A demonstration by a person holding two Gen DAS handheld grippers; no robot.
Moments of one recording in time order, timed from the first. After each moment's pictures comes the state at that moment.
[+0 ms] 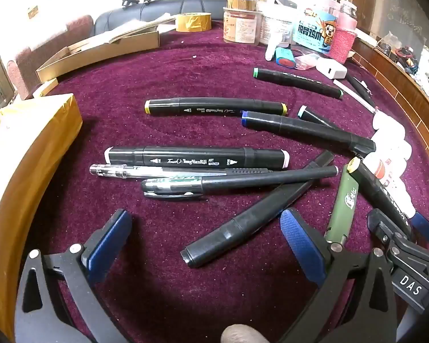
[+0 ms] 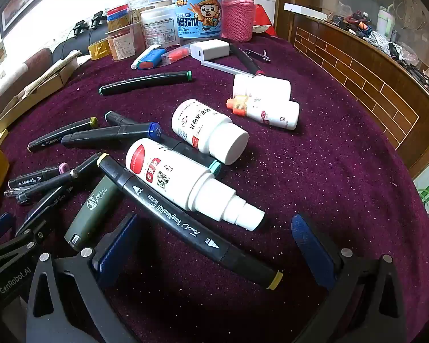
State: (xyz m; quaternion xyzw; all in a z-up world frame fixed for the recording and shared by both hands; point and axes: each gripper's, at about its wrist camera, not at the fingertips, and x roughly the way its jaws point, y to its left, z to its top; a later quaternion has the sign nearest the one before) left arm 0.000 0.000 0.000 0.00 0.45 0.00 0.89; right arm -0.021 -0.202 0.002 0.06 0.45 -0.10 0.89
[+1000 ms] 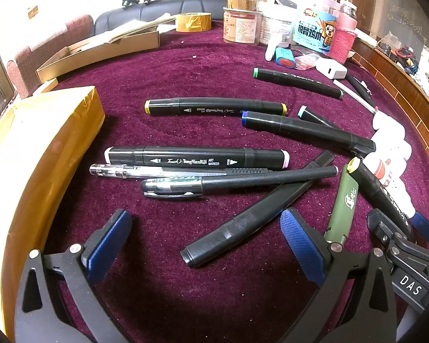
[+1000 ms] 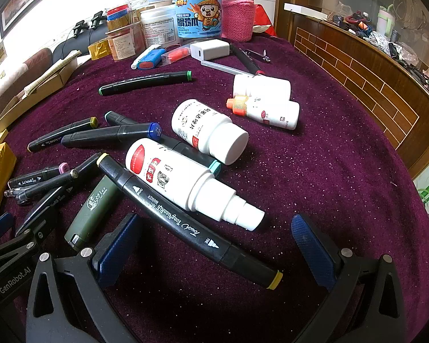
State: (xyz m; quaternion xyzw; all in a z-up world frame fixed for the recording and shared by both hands) left arm -0.003 -0.006 0.001 0.00 0.45 0.00 0.89; right arm -0.021 -0.202 0.002 0.06 0.45 -0.10 0.89
